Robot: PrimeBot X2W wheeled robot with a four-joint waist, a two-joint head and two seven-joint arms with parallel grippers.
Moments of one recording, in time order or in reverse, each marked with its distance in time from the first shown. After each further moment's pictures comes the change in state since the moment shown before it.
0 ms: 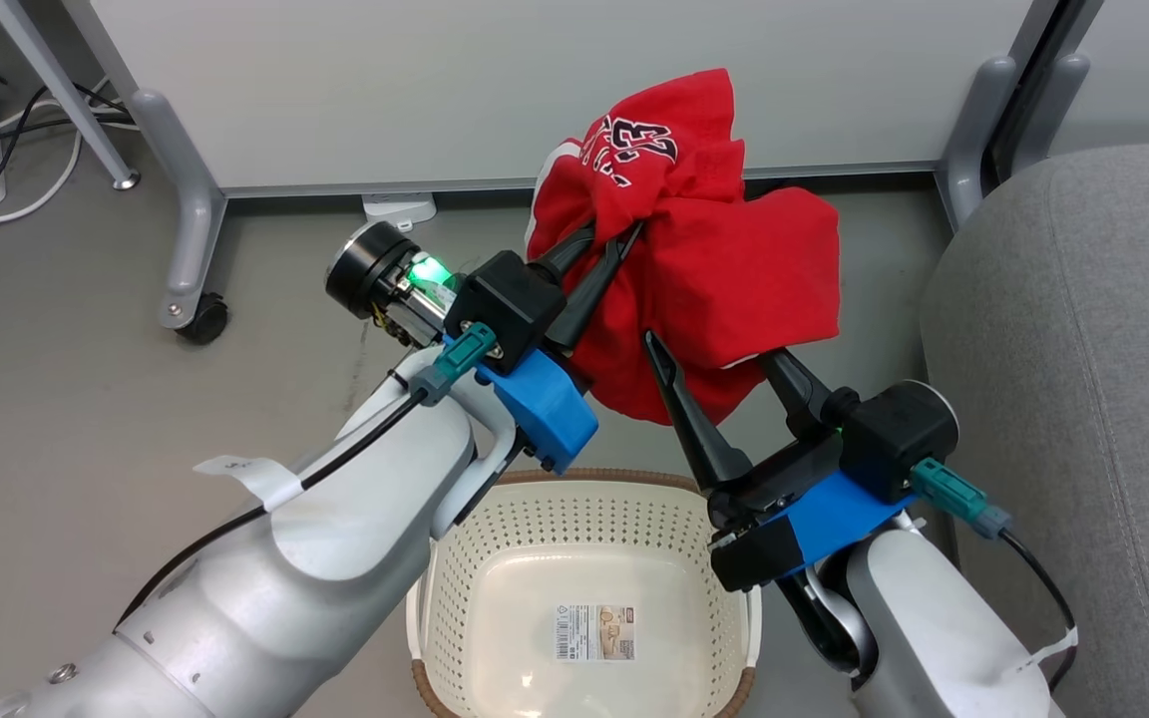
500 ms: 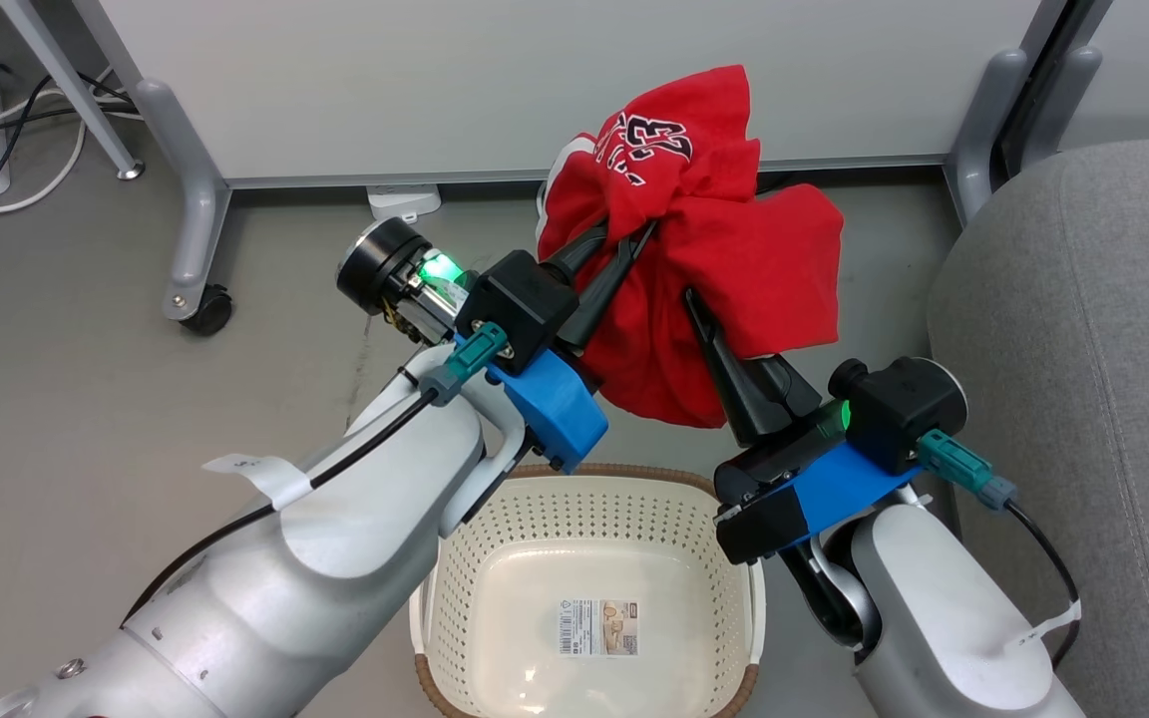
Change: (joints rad) left arm -0.011 -0.012 -0.010 0.006 0.002 -0.005 -0.007; right arm -0.048 0.000 -0.017 0.042 0.009 0.000 0.000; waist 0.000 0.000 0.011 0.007
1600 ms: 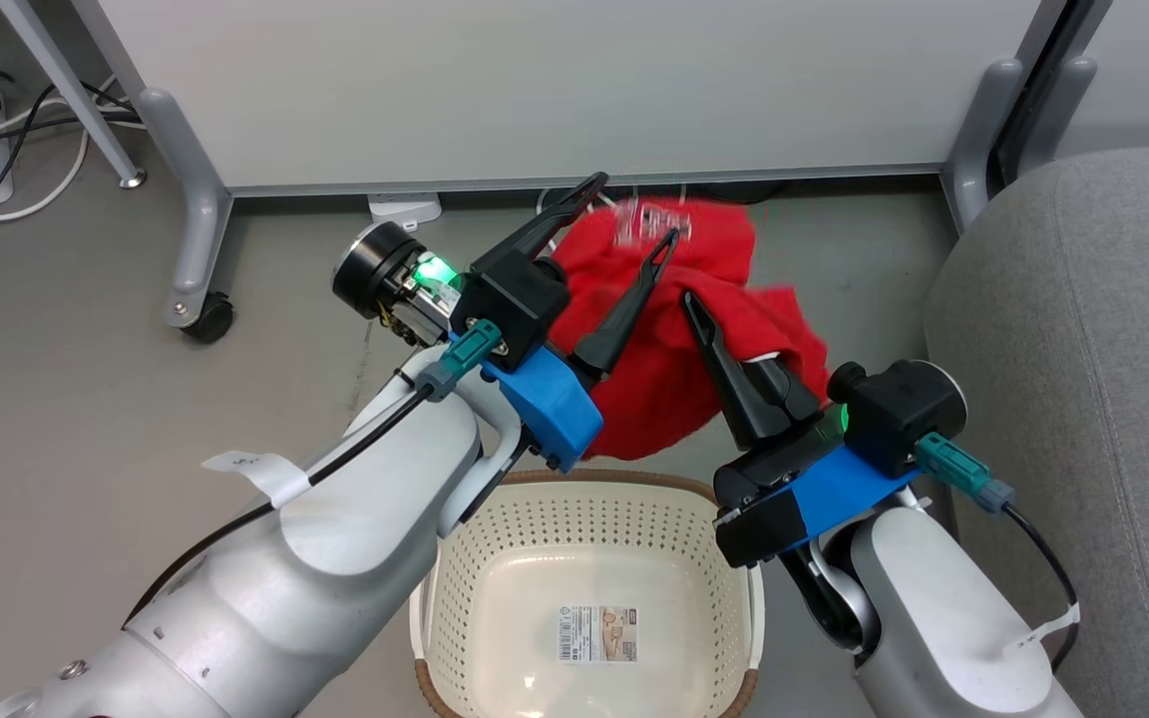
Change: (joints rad) left arm 0.002 -0.006 0.006 0.023 -0.013 -0.001 -0.004; right arm 0.002 0.000 0.000 -0.001 -0.007 0.000 0.000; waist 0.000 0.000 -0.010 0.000
